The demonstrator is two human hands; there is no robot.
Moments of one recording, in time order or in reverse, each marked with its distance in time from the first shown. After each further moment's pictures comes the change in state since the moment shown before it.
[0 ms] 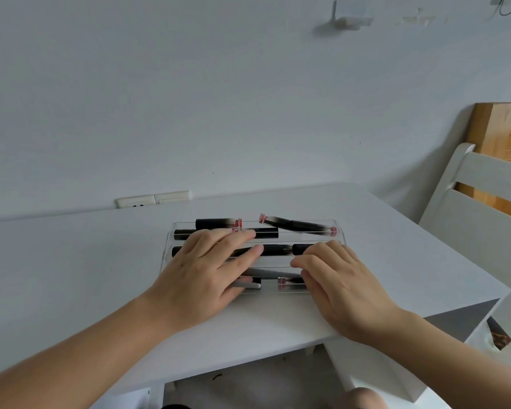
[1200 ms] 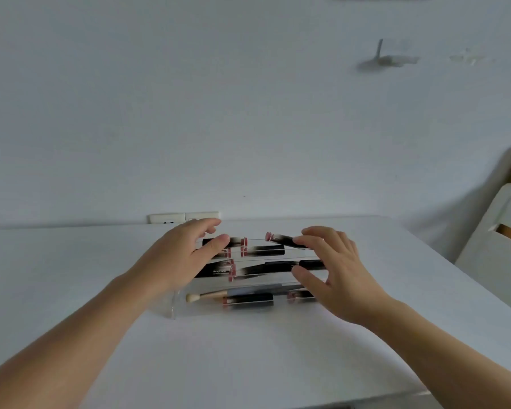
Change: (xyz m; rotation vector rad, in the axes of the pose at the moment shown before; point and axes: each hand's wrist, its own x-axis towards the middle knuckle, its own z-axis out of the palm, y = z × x) left_hand -0.005 -0.095 -0.019 -0.540 -0.307 -0.877; right_hand 0.081 0.018 0.037 0.230 -0.085 0.135
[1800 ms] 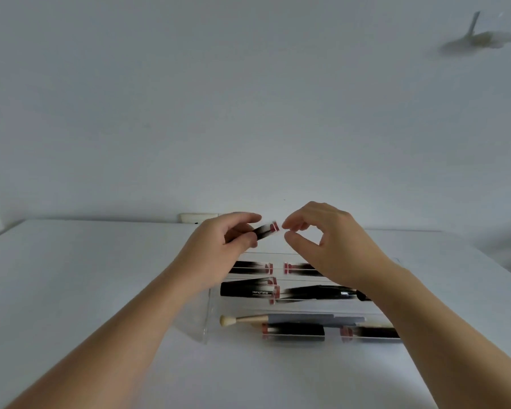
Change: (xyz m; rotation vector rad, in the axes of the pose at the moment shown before) left_hand 0.033 -0.020 0.007 -0.391 0.134 0.001; right_hand 0.112 -0.035 0.031 0.183 -0.018 -0.117
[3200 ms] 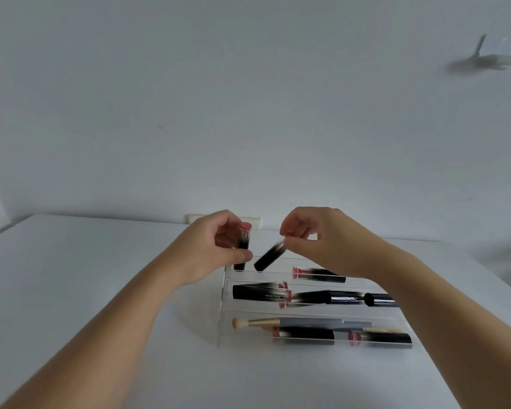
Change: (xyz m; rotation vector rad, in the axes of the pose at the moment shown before) left_hand -0.003 -0.017 -0.037 -0.161 -0.127 -0.021; right_hand 0.023 -0.030 -0.014 0.067 -0.301 0.117
